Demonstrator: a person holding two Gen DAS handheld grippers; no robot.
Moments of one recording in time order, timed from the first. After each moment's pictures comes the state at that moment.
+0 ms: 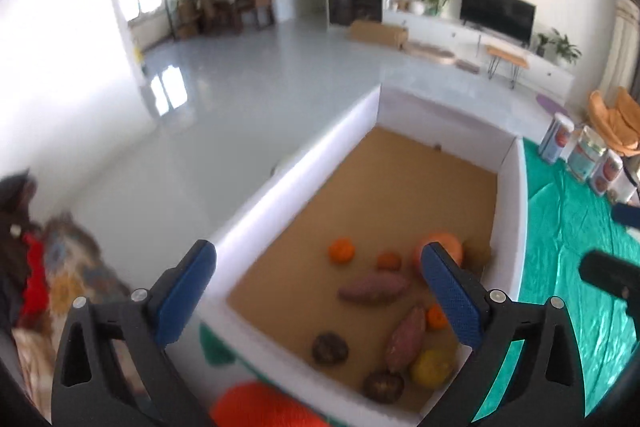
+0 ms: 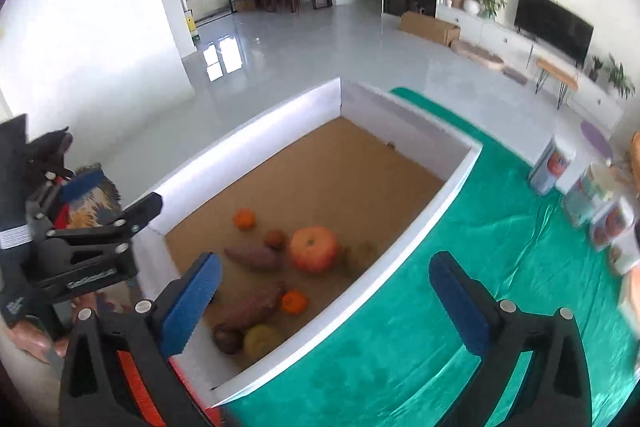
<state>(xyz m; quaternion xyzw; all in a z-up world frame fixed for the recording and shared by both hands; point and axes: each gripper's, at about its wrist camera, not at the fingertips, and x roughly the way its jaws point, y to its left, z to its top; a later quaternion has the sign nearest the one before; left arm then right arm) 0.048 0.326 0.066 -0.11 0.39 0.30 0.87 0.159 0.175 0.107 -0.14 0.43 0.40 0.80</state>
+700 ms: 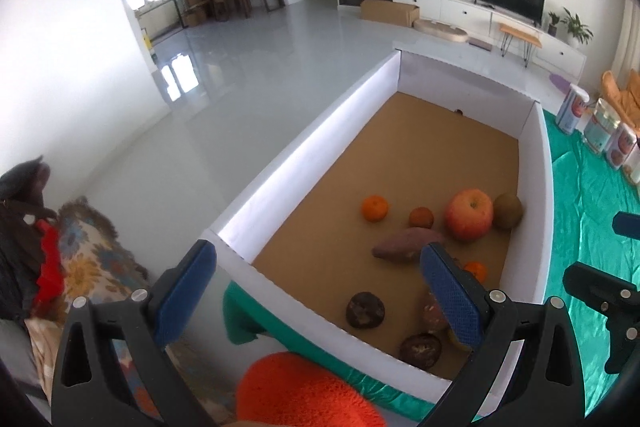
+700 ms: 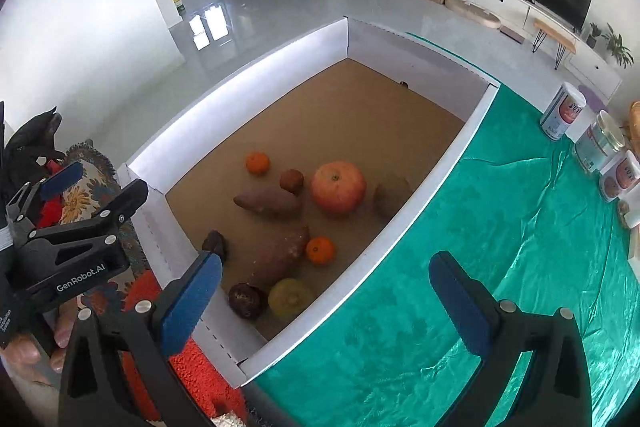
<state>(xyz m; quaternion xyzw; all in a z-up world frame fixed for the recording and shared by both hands) 0.015 0.336 0.054 -0.09 0.41 0.32 0.85 0.123 0.198 0.078 -0.17 0.47 0.36 0.79</state>
